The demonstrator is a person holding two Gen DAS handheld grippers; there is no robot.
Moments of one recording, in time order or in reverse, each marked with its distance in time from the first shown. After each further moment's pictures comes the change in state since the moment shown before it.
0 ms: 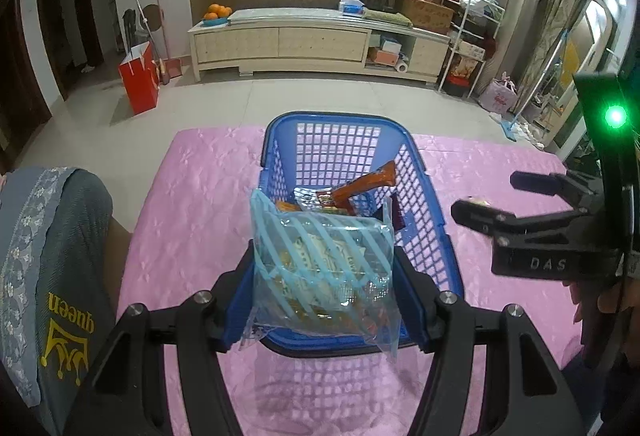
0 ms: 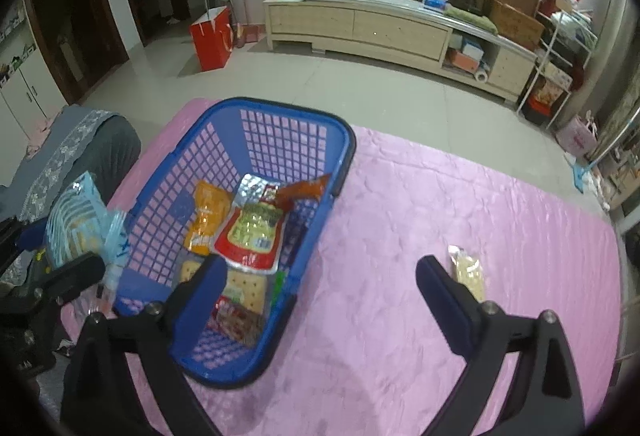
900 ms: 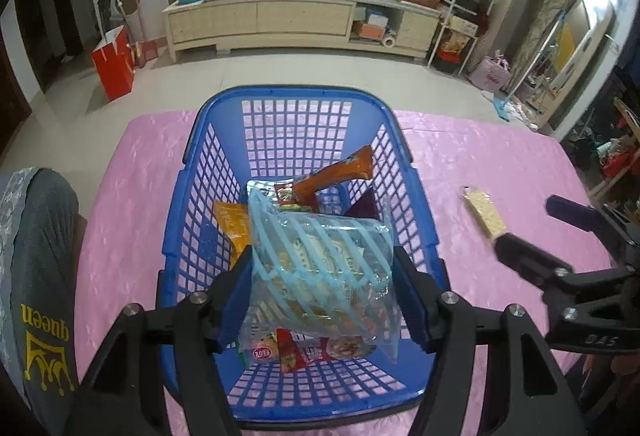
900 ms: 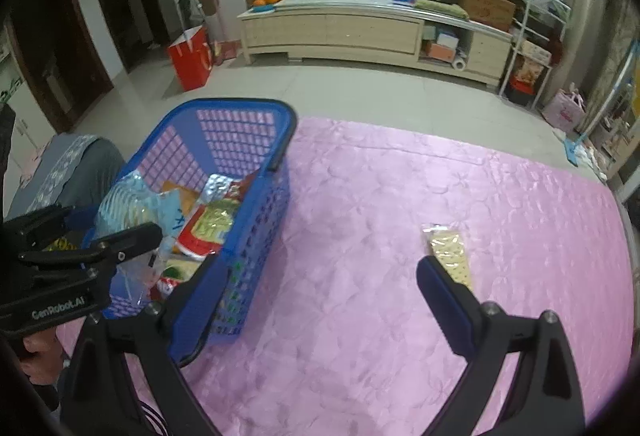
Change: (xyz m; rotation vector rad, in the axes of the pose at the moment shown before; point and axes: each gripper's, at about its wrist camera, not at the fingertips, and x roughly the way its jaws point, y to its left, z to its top) left arm 0.082 -0.026 0.018 0.011 0.098 -0.044; right arm 0.013 -0.047 -0.025 0.118 -0.040 -0.006
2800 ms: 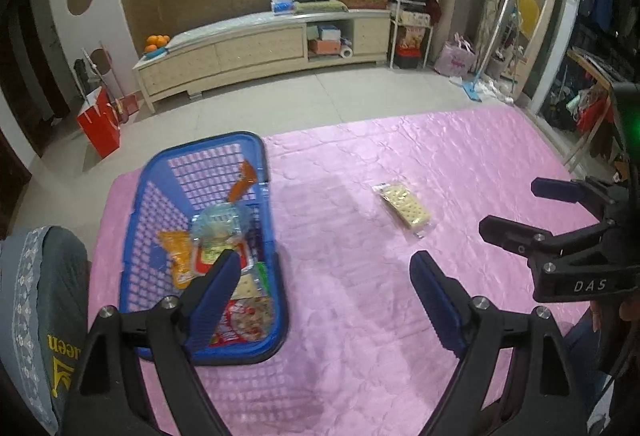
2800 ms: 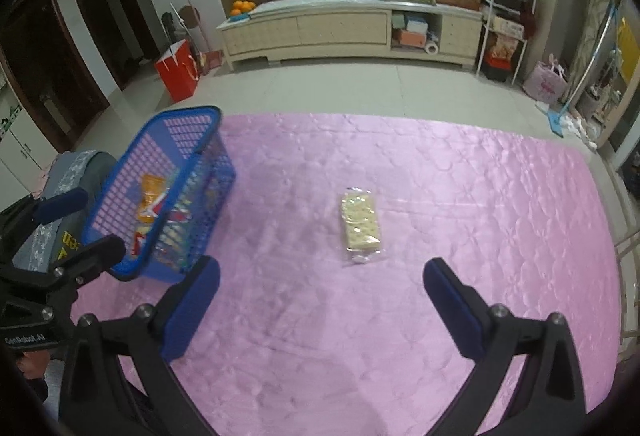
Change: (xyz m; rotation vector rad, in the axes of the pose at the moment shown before) left arm -0.051 -0.142 -0.013 0.204 -0.055 0.029; right arm -0.059 -0.109 -0.026 0.076 0.018 0.014
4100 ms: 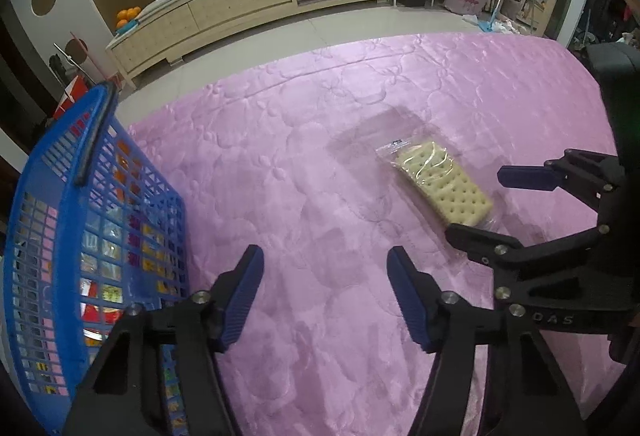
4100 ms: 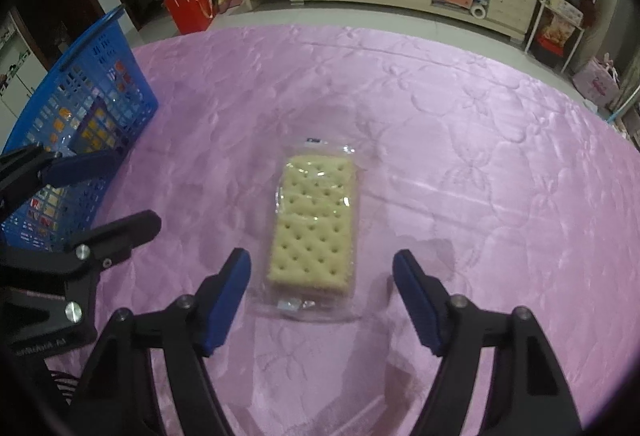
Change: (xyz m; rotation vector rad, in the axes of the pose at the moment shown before) left arm 0.184 -0.045 0.010 0.066 0.175 0.053; right arm 0.176 -0.049 -0.003 -0.157 0.159 0.080
